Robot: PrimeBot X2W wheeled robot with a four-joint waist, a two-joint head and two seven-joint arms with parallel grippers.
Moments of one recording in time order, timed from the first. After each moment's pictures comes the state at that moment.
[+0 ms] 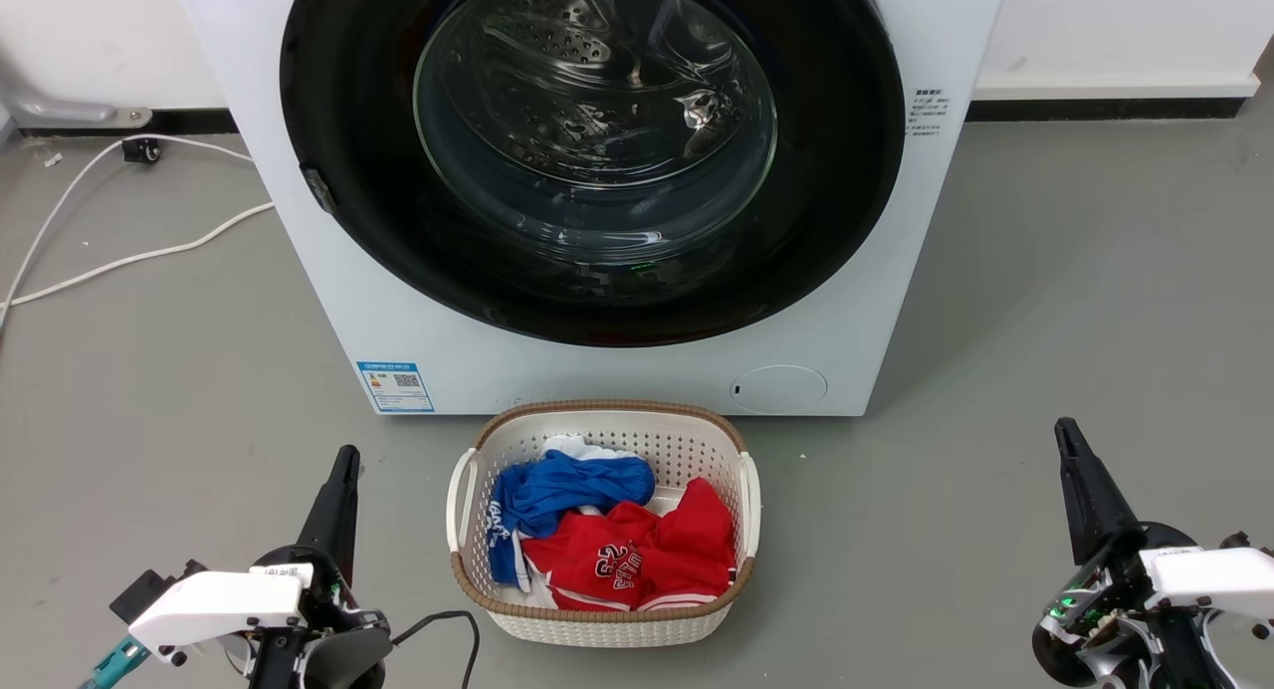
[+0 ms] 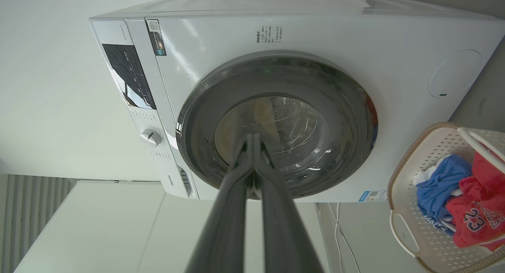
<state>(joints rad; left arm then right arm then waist) -0.10 0.05 0.11 0.25 -1.61 -0.13 0.11 -0.10 -0.06 -0.10 0.24 1.63 0.13 0.10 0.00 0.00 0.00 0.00</state>
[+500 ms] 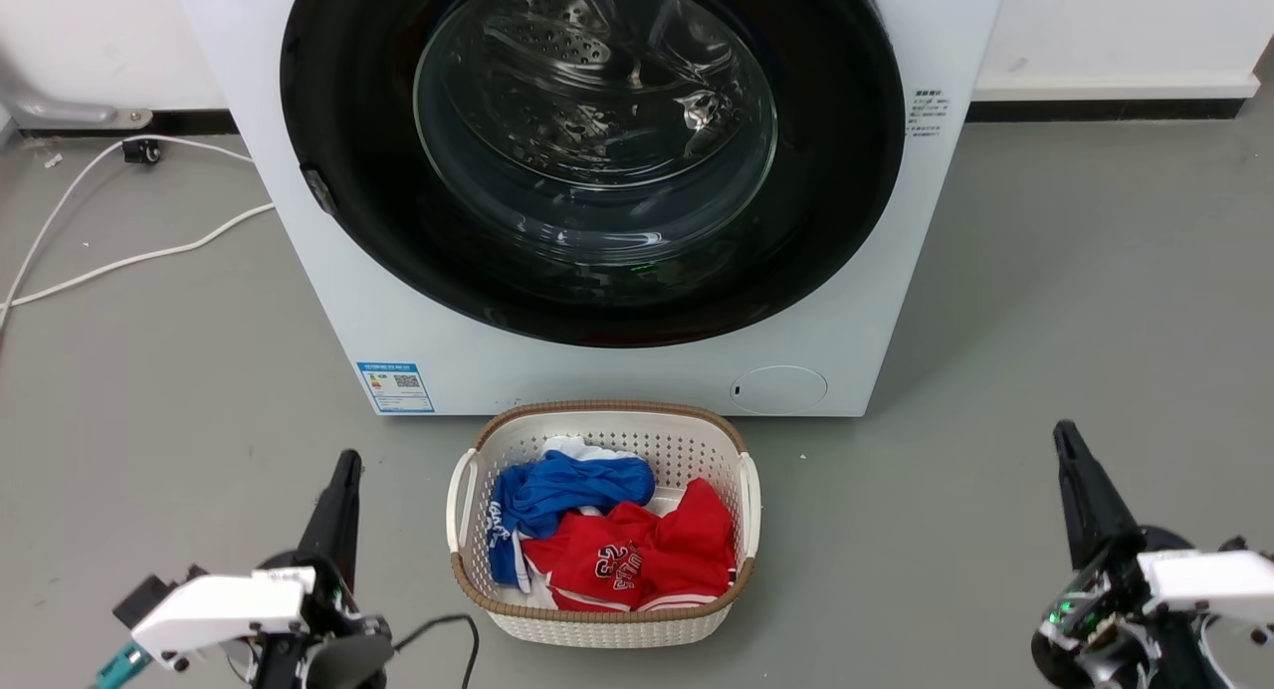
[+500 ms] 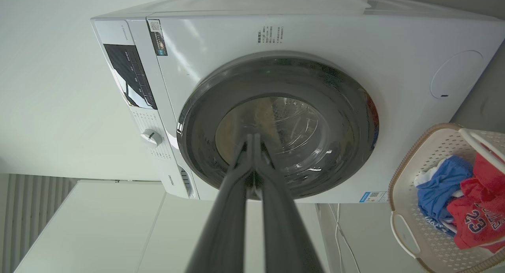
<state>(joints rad) -0.10 0.05 0.11 0.25 -1.61 -0.13 0.11 -0.10 -0.06 -0.10 0.25 1.62 0.13 0.10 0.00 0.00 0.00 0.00</state>
